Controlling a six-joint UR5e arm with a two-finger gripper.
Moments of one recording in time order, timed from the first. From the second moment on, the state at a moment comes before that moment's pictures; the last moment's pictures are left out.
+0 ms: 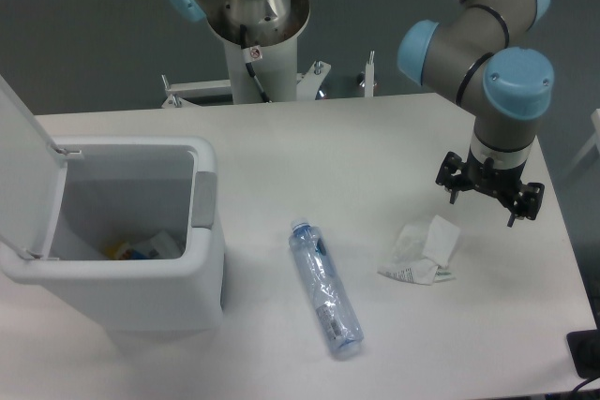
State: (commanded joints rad) arm 2.73 -2.01 -1.54 -0.99 1.59 1.30
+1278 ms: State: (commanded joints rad) arm 2.60 -1.99 -1.56 -1.00 1.49 0.95
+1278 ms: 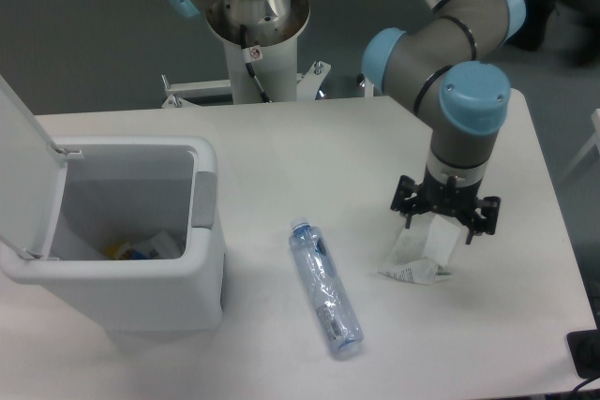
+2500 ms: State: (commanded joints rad) arm 2.47 -2.08 -1.55 -0.96 1.44 0.64
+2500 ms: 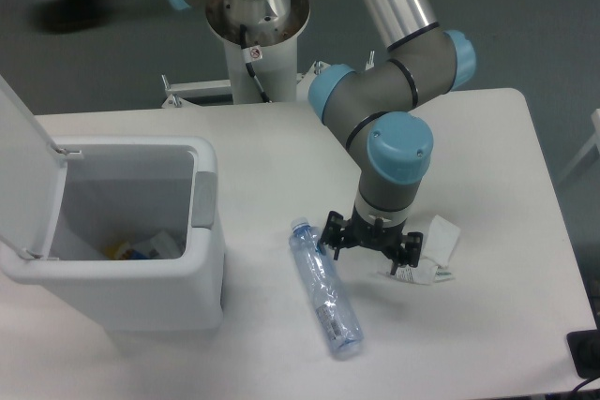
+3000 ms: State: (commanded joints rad) arm 2.39 -2.23 -1.40 -0.96 1.53 0.38
